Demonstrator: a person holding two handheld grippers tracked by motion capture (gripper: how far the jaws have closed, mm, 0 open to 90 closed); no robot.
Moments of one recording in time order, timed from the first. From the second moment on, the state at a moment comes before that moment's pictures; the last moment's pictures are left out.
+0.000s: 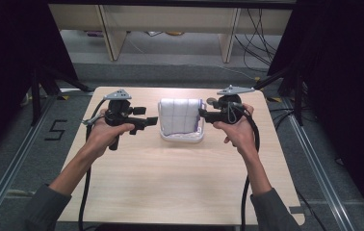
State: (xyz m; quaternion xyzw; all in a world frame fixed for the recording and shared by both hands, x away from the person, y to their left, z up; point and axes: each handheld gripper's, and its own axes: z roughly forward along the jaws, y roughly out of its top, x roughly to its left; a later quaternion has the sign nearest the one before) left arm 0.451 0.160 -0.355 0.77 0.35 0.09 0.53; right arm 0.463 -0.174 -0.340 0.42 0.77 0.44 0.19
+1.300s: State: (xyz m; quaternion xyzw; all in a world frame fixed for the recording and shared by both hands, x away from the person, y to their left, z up) left arm 0.393 0.158 -0.411 0.80 0.32 0.08 0.50; right arm 0.421 -0.179 -0.378 0.40 0.77 0.47 0.16
